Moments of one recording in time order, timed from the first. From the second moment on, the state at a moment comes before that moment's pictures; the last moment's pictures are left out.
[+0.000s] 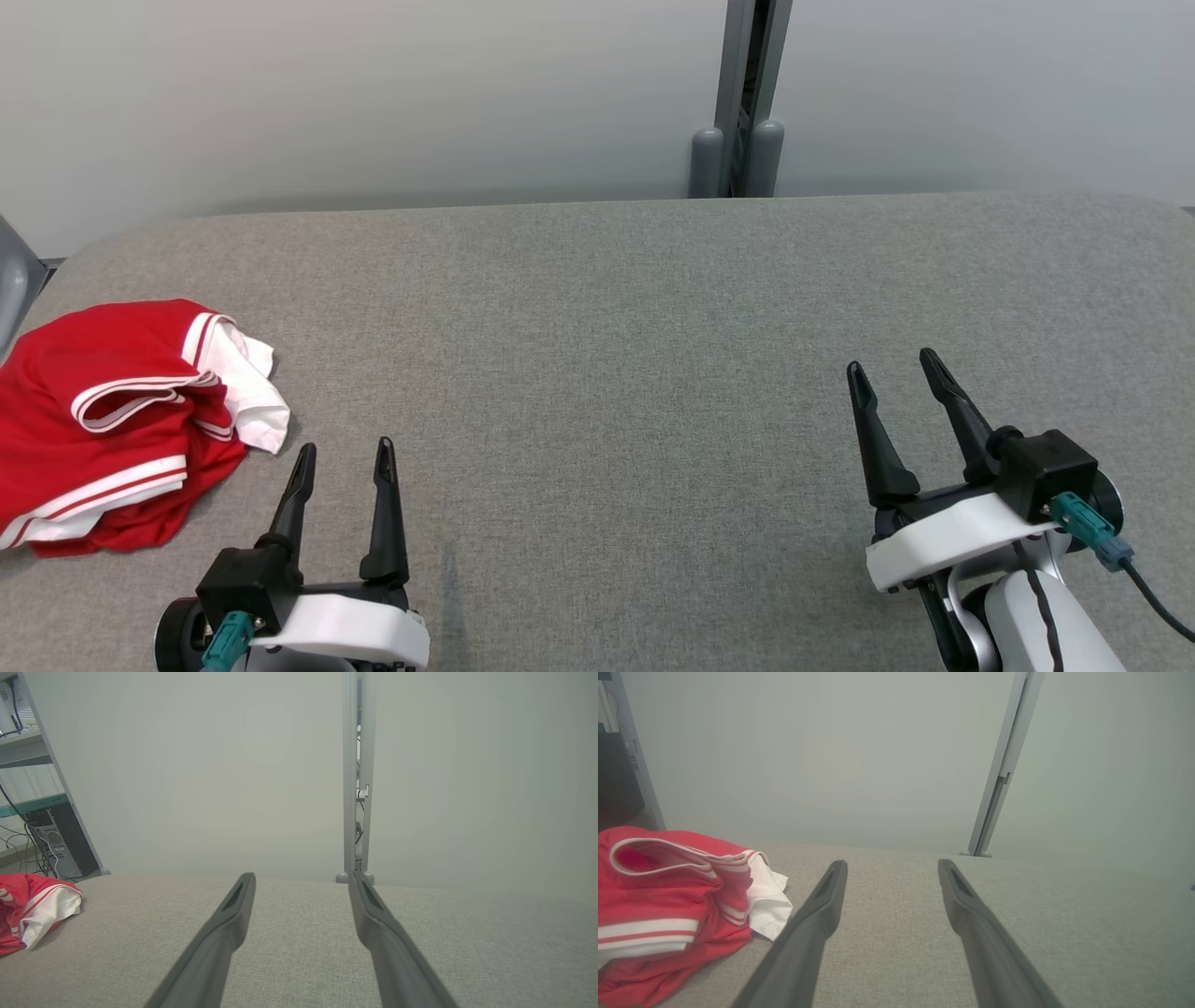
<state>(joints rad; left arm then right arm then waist) -0.01 0.05 -0.14 0.15 -0.26 0.12 -0.26 -0.24 -0.05 0.16 0.31 0.18 0.13 -0.26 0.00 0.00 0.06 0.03</state>
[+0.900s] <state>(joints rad) 0.00 0.05 -0.13 0.16 -0.29 0.12 -0.26 -0.21 -0.05 0.19 0.30 0.18 0.13 -0.26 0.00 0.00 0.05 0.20</state>
